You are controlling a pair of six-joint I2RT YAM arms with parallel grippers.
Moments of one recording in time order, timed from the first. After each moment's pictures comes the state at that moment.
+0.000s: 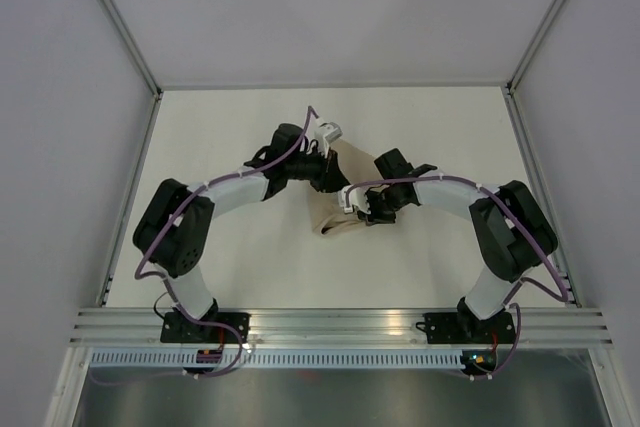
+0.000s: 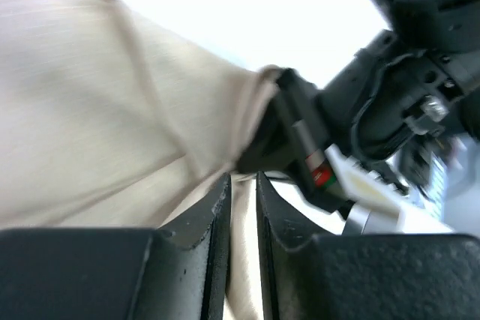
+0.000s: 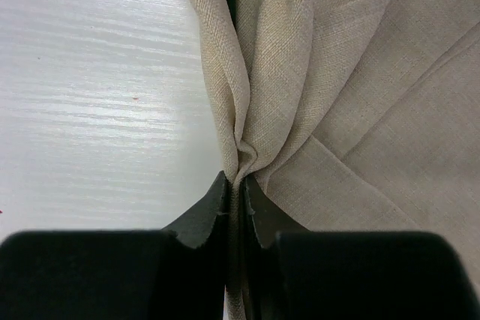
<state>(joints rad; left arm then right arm) -0.57 1.81 1.14 0.10 0.78 -0.14 0.51 1.70 0.96 -0.48 -0.53 -1.12</state>
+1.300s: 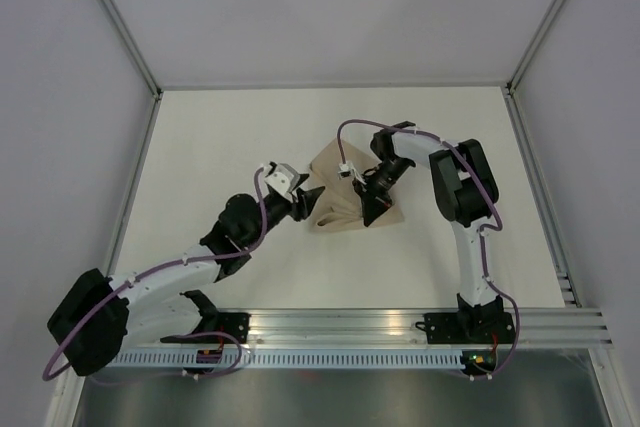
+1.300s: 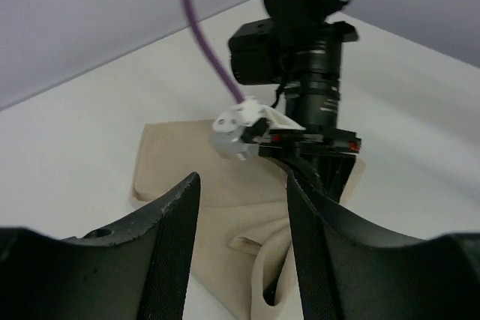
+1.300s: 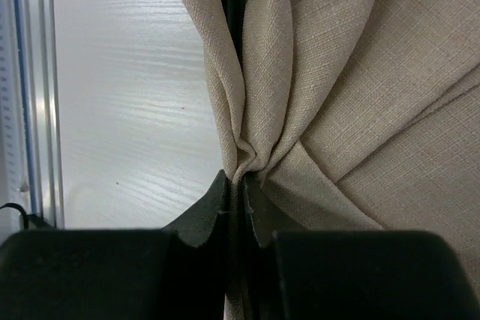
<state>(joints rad) -0.72 1.06 0.43 0.68 -0.01 -0.04 0.39 2.22 1.58 -1.21 -0.81 -1.20</state>
